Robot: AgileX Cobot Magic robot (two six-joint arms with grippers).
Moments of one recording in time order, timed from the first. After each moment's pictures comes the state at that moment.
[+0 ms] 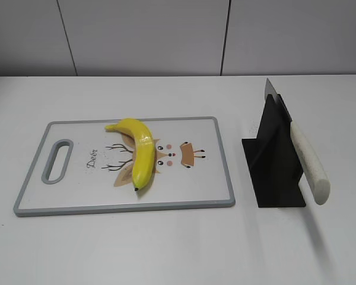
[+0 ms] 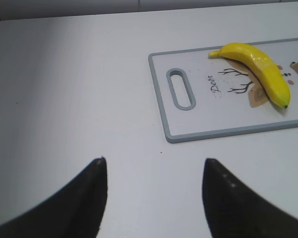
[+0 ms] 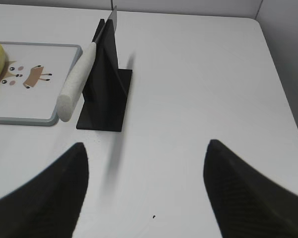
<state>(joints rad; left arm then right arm) -0.17 -0.01 -0.49 -0.05 1.09 0.12 0.07 -0.01 -0.52 0.11 1.03 -0.07</state>
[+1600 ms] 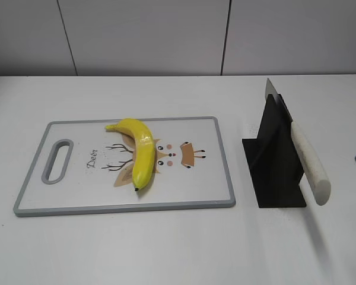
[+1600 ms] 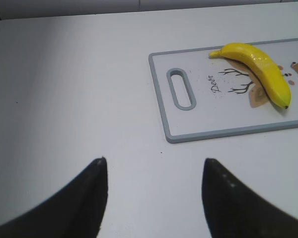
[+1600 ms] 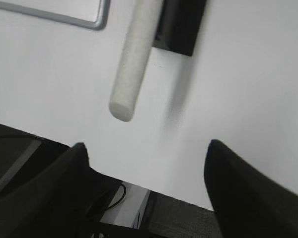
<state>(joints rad) -0.17 -0.01 -0.49 -0.05 1.09 0.12 0.30 1.13 -0.94 0.17 1.13 -0.01</state>
